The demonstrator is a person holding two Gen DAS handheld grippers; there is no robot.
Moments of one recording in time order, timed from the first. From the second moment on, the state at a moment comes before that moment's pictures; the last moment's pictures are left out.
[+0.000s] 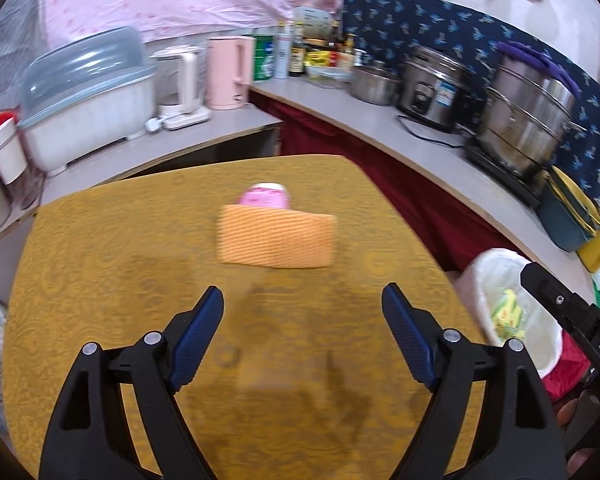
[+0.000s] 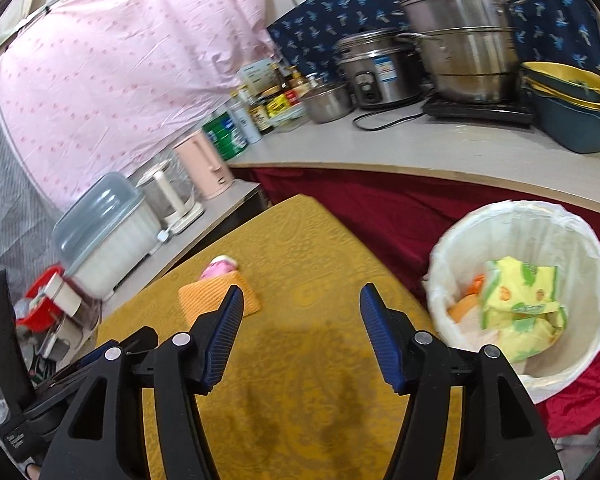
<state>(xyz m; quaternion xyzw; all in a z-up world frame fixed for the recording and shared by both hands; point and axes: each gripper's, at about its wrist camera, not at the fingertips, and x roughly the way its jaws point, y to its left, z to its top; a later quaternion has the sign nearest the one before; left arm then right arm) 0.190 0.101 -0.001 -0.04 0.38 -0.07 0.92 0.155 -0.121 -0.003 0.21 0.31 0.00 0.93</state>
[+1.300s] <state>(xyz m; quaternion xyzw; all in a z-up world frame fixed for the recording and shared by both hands) 0.334 0.156 -0.067 -0.06 0.43 -0.04 0.90 0.311 -0.047 -0.110 0.18 0.41 0.12 0.89</state>
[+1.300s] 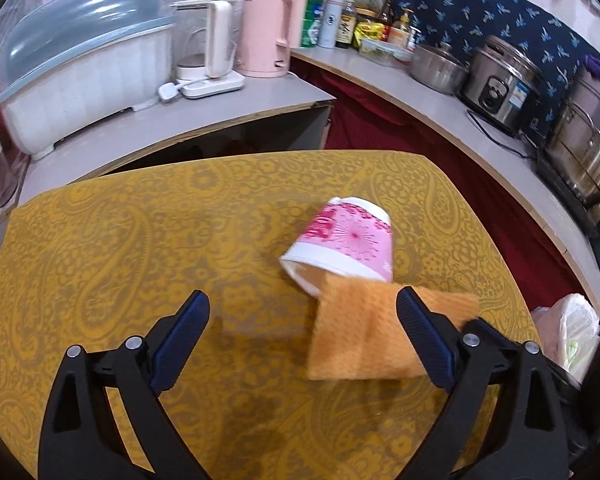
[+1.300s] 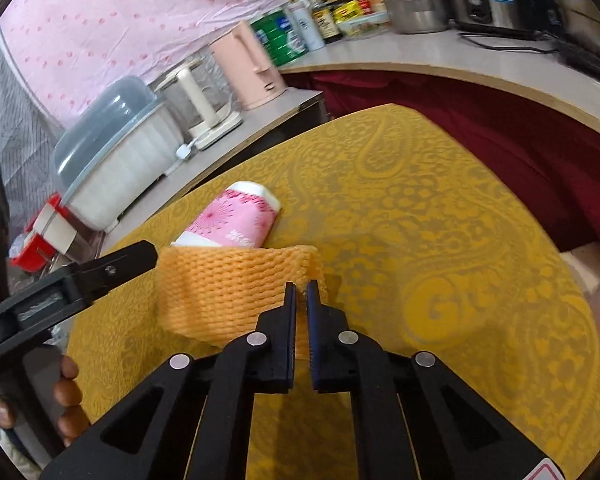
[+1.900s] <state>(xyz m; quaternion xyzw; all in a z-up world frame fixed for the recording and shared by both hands) 0.399 0.112 -0.114 -0.06 0.48 -0.05 0.87 0.275 -0.131 -0.116 0.20 0.40 -0.01 0.89</state>
